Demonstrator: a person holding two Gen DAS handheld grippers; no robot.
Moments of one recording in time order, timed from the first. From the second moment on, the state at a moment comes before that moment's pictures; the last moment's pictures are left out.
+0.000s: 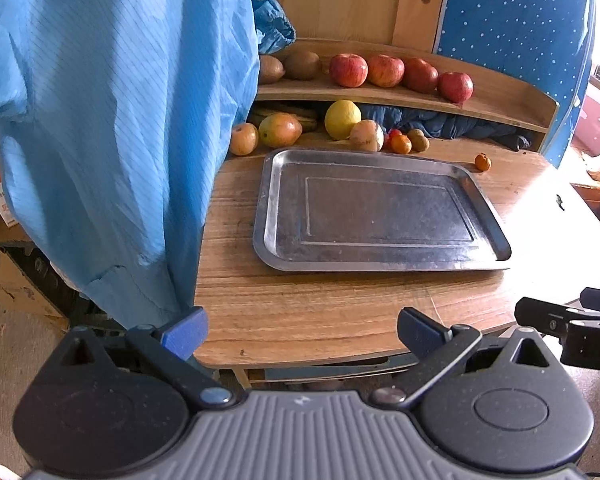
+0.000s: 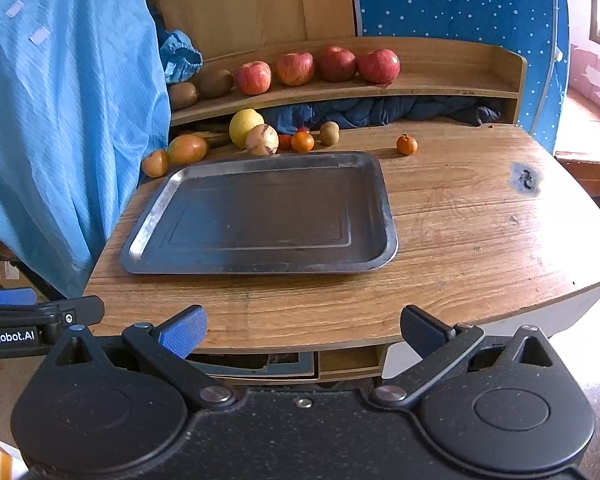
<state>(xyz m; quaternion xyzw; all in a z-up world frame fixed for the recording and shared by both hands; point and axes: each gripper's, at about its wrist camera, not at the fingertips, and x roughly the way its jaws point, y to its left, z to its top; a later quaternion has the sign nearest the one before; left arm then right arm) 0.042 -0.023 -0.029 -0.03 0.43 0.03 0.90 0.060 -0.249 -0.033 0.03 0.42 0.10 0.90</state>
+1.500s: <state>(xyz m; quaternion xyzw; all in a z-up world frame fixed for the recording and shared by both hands) 0.143 -0.061 -0.018 -0.08 0.44 0.14 0.88 0.156 -0.307 -0.036 -0.02 0.39 0.28 0.88</state>
